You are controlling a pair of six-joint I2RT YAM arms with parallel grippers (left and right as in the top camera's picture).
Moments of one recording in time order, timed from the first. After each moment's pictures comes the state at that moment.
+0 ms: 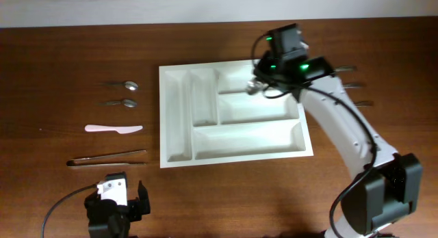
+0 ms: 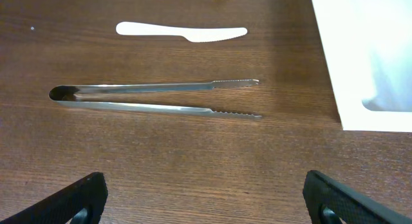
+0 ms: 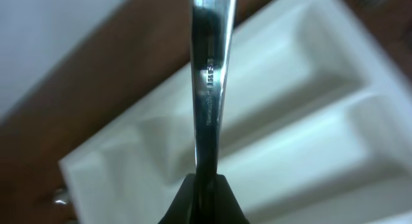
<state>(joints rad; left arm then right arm) 0.07 0.01 0.26 -0.91 -0.11 0.02 0.34 1.79 1.57 -0.64 0.05 0.97</state>
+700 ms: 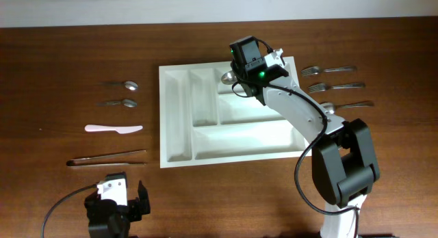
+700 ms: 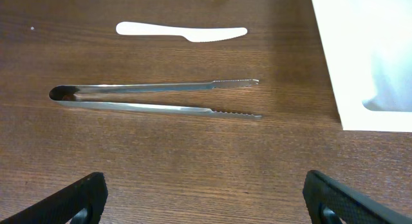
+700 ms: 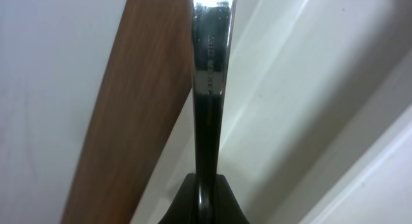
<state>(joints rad) 0.07 0.01 0.26 -0.91 -0.11 0.02 0.44 2.03 1.58 -0.39 0.24 1.53</state>
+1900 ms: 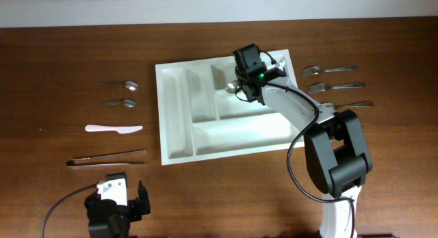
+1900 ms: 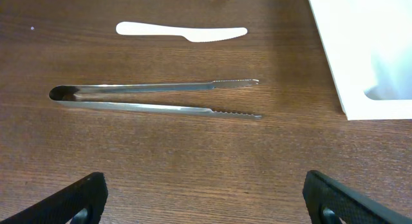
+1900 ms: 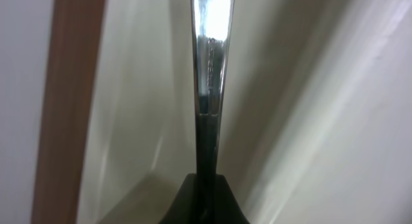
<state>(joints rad) 0.07 0.01 0.26 -0.91 -0.11 0.02 0.41 2.11 1.55 -0.38 0.20 1.58</state>
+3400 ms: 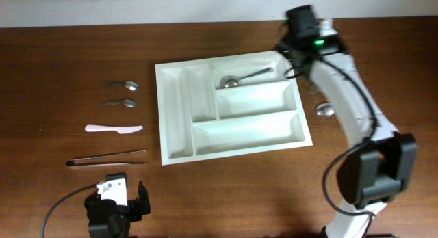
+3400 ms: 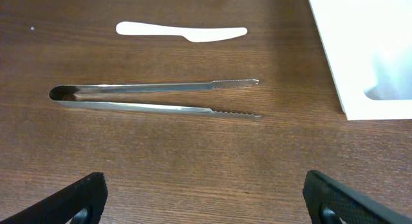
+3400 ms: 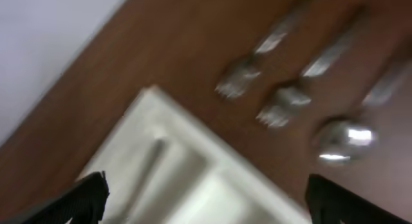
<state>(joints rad) 0.07 0.01 0.26 -0.91 -0.11 0.02 0.18 1.95 1.79 -0.84 0.29 1.01</state>
